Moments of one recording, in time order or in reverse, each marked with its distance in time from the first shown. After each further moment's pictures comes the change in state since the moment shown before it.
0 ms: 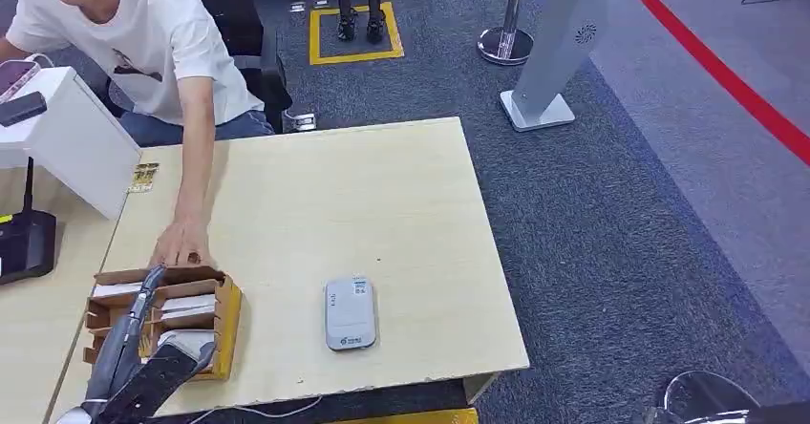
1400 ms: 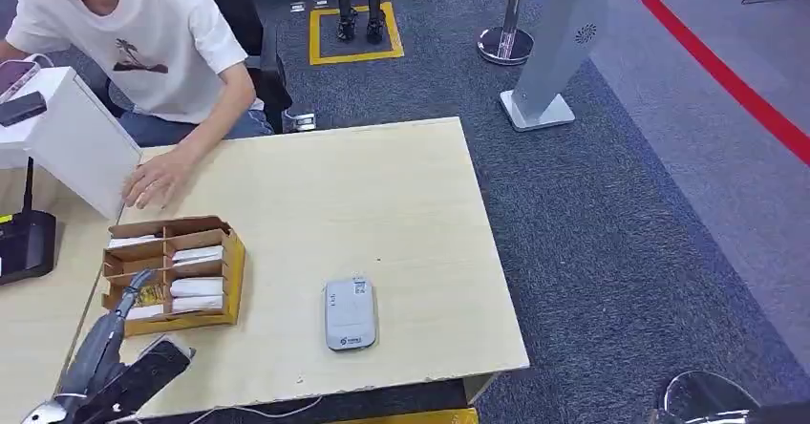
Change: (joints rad) left arm -0.012 0.143 0.042 0.000 -0.051 -0.102 0.108; right arm 0.007 0.000 -0.014 -0.008 0.028 0.000 0.000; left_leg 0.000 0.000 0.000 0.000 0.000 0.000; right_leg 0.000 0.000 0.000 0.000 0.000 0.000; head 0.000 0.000
